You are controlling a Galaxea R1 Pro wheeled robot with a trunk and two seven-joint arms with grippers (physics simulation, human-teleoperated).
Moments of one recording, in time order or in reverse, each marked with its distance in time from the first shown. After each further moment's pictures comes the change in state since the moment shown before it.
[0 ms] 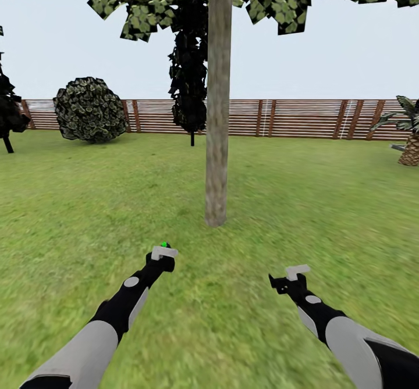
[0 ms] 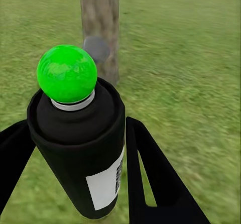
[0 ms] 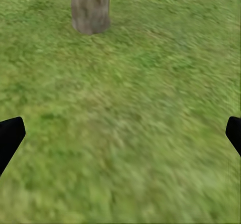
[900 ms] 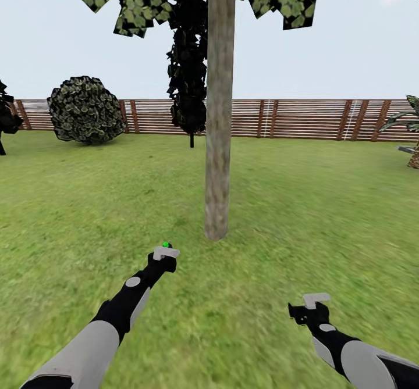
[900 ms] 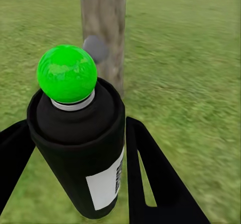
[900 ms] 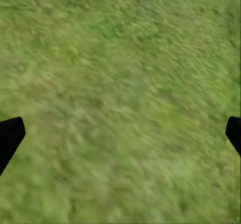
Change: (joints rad) left arm 0.000 -0.007 -0.008 0.000 0.001 0.003 -0.004; right arm 0.073 -0.056 0.000 0.111 -0.002 0.000 -0.158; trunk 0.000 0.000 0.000
